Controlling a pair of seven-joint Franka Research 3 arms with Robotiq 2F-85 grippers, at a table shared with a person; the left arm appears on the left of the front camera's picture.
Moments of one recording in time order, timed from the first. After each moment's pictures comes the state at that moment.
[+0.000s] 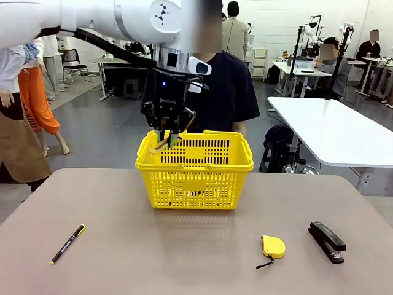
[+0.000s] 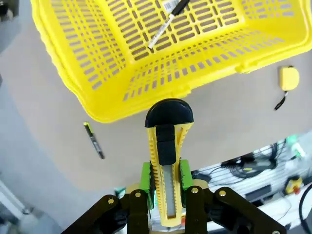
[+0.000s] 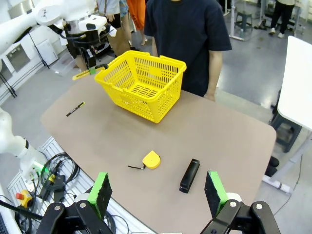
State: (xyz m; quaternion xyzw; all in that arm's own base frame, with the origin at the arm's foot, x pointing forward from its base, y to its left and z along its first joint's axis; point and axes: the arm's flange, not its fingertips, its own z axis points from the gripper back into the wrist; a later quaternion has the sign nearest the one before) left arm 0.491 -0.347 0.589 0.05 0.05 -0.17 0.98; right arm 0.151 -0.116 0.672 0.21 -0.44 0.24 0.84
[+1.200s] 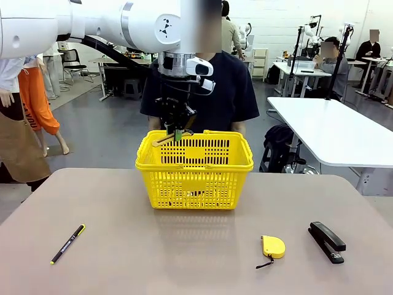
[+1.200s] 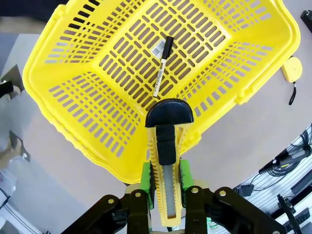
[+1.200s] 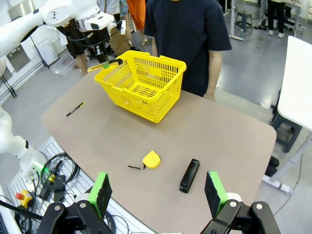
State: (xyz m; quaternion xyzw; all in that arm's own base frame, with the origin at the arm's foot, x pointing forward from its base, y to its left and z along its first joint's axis) left arm 0.528 -0.353 0.579 0.04 -0.02 -0.34 0.94; right arm 0.151 -0.117 0.672 0.21 -0.44 0.24 0.84
